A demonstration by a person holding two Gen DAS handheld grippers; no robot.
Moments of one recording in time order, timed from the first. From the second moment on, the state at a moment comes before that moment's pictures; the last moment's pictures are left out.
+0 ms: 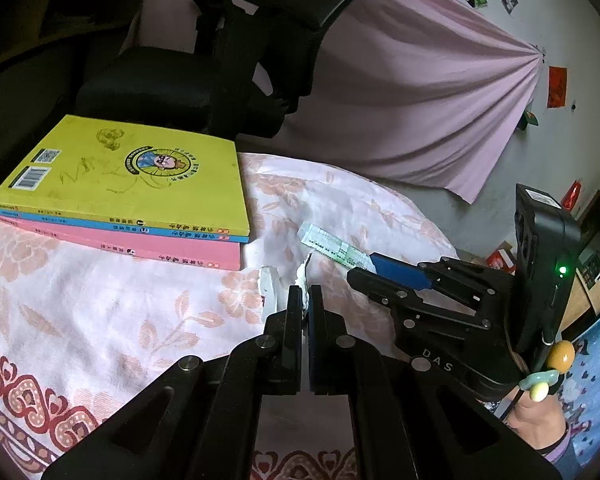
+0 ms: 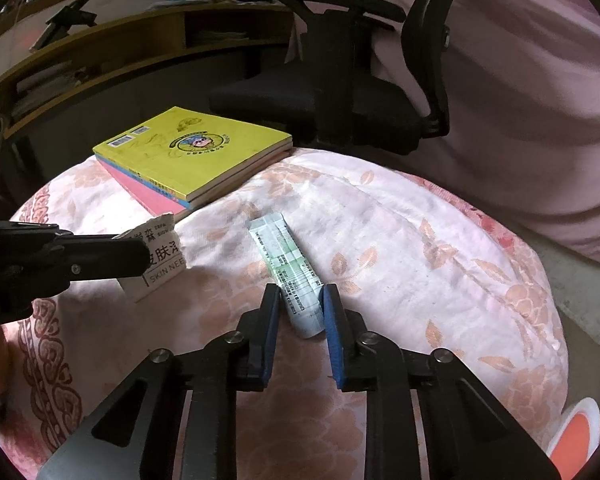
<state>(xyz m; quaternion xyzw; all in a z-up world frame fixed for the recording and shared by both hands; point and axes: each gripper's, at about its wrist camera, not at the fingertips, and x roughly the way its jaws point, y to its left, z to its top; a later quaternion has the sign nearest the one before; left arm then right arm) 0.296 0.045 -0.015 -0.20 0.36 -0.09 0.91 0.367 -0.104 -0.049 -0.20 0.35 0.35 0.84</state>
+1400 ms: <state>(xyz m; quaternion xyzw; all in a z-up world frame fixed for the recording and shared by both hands) 0.206 -0.068 0.048 0.00 0.12 -0.12 0.98 0.207 -0.252 0.039 0.00 0.08 0.20 0.98</state>
